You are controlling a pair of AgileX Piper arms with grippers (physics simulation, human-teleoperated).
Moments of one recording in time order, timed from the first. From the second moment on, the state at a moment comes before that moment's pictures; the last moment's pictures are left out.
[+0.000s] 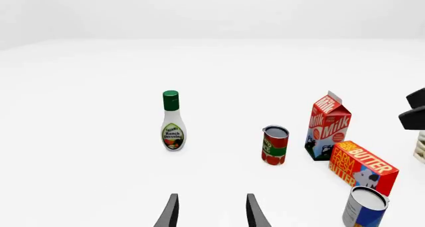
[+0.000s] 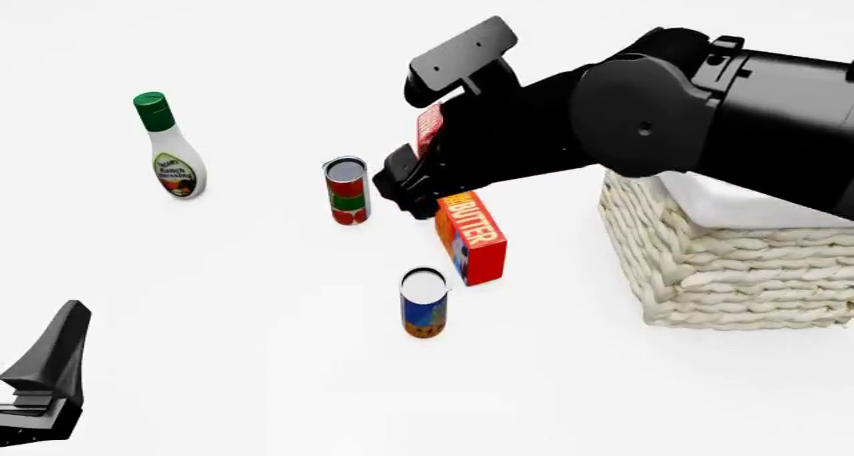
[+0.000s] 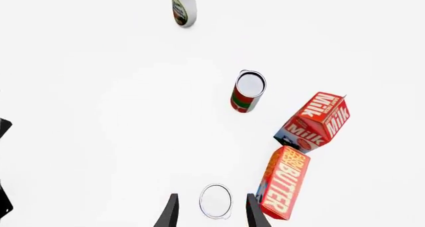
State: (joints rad) left arm 0.00 0.00 0.00 0.00 0.00; right arm 0.78 1.49 -1.28 0.51 -0.09
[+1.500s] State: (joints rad) left arm 0.00 0.00 0.00 0.00 0.00; right arm 0.73 1.65 -1.14 0.33 -0.07
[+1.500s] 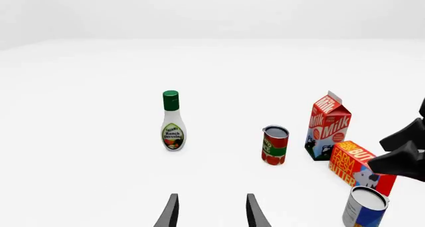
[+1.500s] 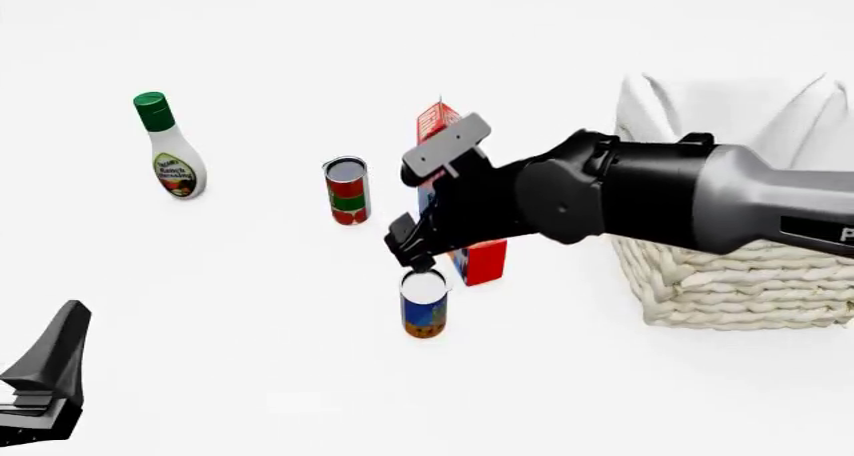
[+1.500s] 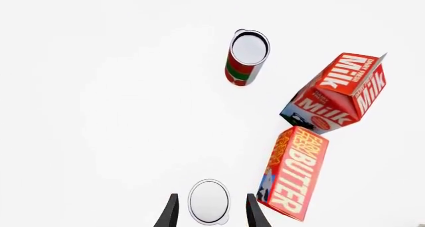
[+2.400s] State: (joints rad) left arm 0.00 0.00 0.00 0.00 0.00; right arm 0.74 1.73 -1.10 0.25 -0.05
